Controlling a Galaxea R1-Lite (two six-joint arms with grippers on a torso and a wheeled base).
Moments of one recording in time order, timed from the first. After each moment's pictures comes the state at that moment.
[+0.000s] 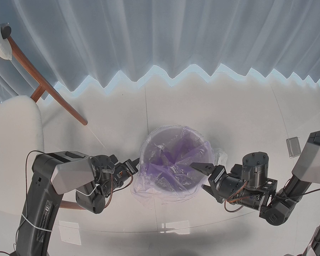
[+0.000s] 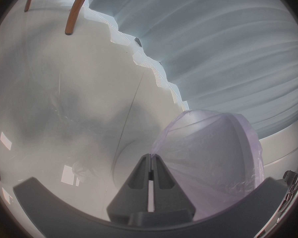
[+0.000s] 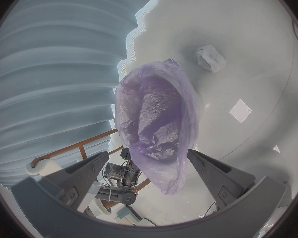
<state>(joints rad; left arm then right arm) -0.33 2.68 -1.03 -1.51 -0.23 -0.80 0.45 2.06 -0.50 -1.17 0.09 1.24</state>
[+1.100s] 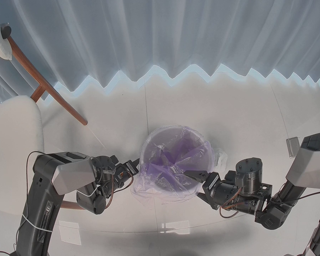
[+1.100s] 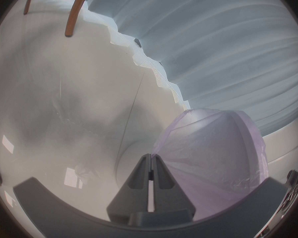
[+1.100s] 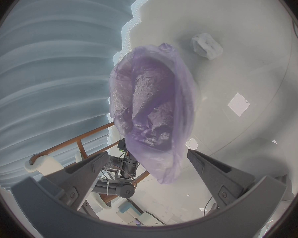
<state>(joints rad) -0.33 2.68 -1.03 -1.51 -0.21 -0.77 0.49 2.09 -0.49 -1.17 0.11 1.27</state>
